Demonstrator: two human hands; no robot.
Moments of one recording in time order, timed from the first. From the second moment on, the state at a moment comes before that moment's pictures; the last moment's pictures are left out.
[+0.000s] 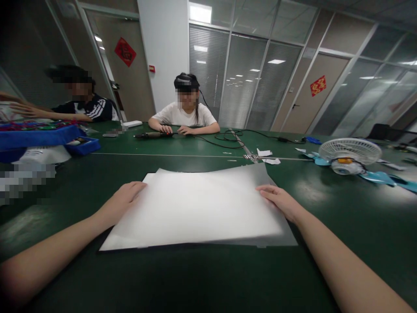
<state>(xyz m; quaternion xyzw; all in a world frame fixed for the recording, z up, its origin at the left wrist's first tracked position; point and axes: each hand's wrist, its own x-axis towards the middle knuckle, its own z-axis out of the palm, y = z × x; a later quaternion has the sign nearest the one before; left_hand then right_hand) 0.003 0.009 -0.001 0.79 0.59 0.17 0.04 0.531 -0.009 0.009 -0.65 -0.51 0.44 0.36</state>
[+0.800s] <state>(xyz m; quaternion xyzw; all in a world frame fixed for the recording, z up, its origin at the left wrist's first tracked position) -0.006 0.023 -0.015 0.78 0.59 0.20 0.06 0.522 -0.011 0.008 -0.65 -0.53 0.39 0.38</state>
